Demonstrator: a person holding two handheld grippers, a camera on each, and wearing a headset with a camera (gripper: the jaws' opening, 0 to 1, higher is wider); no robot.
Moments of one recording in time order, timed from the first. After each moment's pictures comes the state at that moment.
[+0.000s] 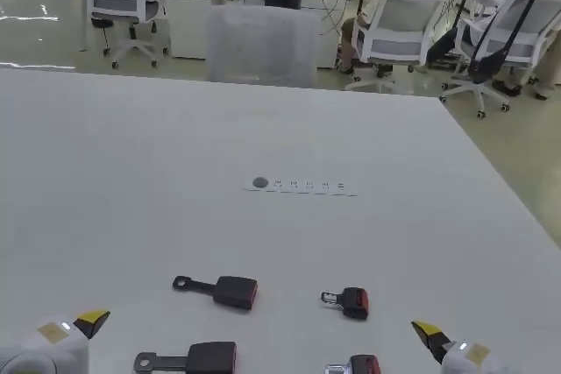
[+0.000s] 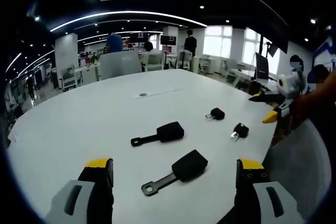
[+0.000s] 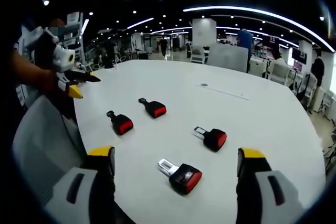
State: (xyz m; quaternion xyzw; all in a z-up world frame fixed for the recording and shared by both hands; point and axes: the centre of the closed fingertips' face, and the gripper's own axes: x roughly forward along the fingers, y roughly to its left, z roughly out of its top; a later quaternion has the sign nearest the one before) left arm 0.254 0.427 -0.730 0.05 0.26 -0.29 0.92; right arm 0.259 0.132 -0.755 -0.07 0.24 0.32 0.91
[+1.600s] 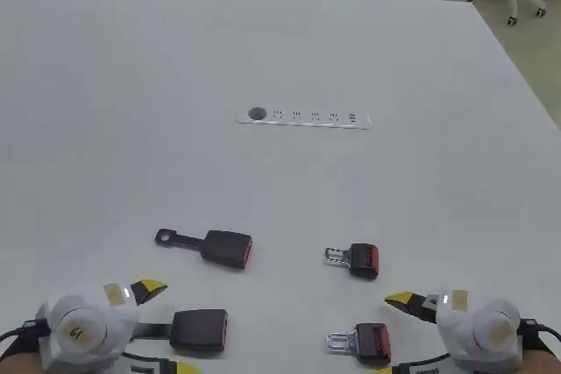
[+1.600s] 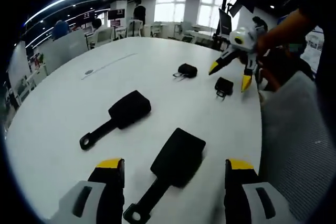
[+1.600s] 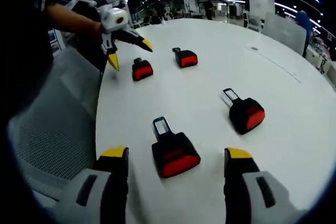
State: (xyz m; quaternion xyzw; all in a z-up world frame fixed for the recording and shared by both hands) left arm 0.281 0.369 -0.834 0.16 0.36 -0.47 0.79; right arm 0.264 0.127 -0.851 -0.17 0.37 0.54 0.74
